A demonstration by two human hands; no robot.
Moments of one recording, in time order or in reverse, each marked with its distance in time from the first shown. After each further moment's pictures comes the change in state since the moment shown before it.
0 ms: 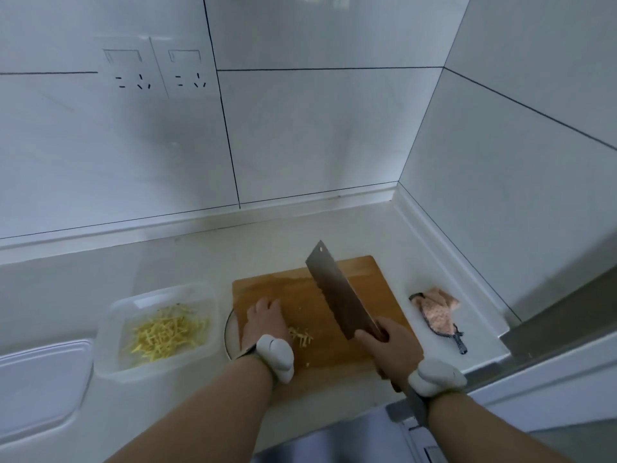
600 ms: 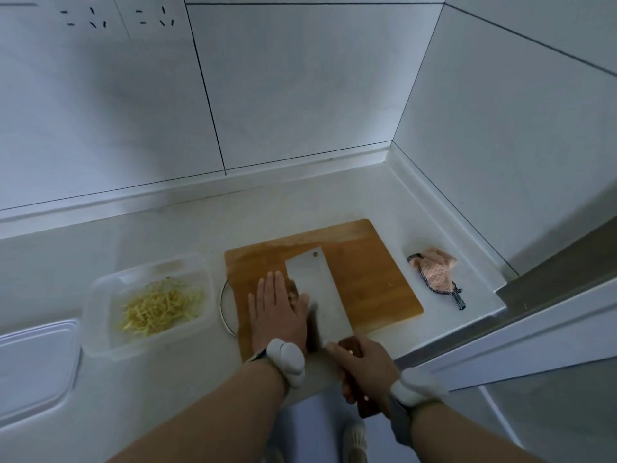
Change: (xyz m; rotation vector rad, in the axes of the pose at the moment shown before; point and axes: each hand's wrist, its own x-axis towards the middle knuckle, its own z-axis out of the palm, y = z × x) left_hand -0.024 -0.011 0.055 -0.144 0.149 0.109; right_hand -0.059 0.004 0.061 0.387 -0.205 0.287
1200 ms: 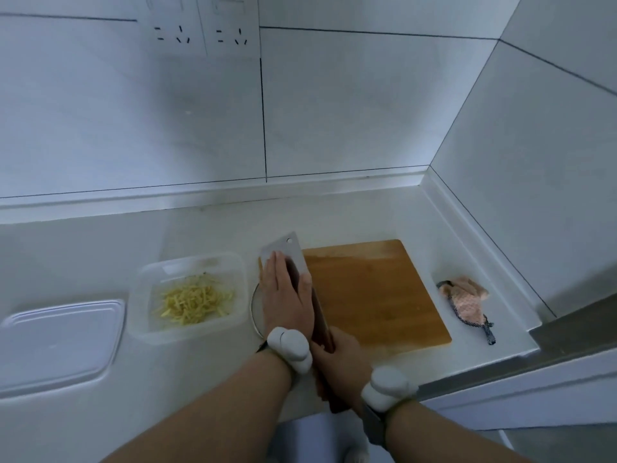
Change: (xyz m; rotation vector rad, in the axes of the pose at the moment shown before) left_hand 0.010 -0.001 -0.043 -0.440 0.346 -0.024; right_hand 0.008 -0.041 0.062 -0.235 -0.039 -0.248
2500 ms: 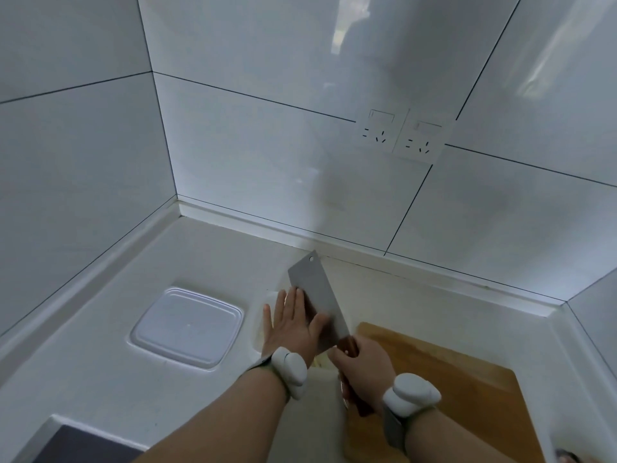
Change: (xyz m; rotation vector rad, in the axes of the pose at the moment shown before) left_hand 0.050 -0.084 -0.136 0.364 -0.131 -0.249; right_hand 0.054 -0.119 0.071 -0.314 -0.199 -0.206
